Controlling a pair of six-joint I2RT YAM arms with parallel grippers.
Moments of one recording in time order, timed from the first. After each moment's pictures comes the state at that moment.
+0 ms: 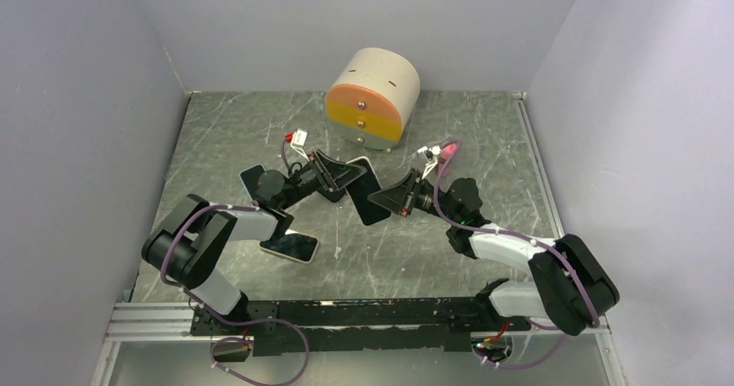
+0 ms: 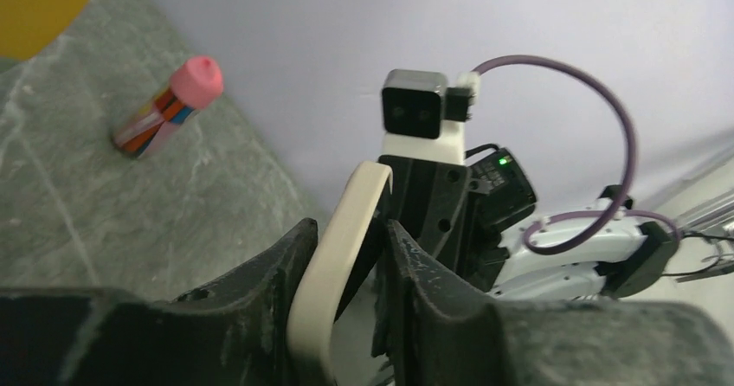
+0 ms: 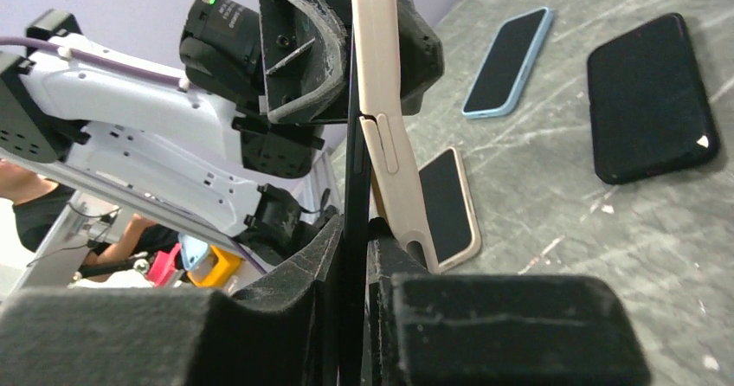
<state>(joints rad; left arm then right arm) -0.52 1.59 0.53 1.42 0.53 -1.15 0.54 1.29 0.40 1.02 -0.66 0.91</state>
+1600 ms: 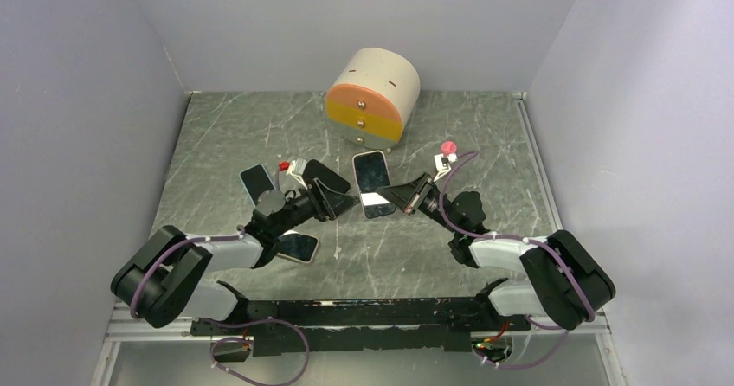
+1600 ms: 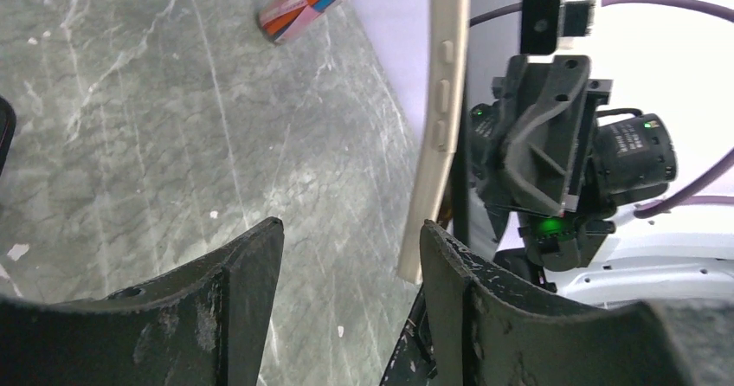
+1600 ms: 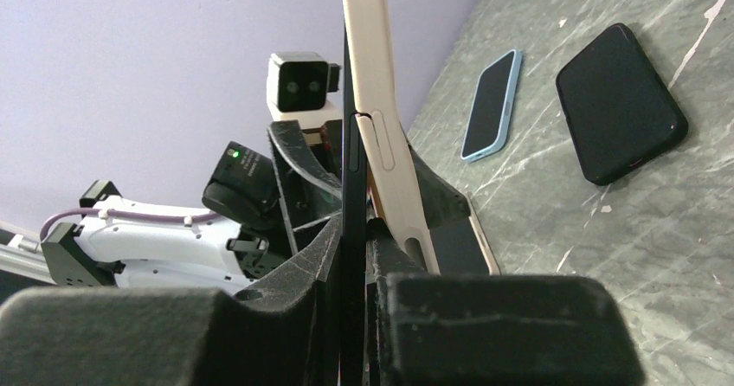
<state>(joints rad) -0.59 1.37 0.31 1.03 0.36 -0.94 0.54 1.30 0.27 1.19 -0.43 1.14</state>
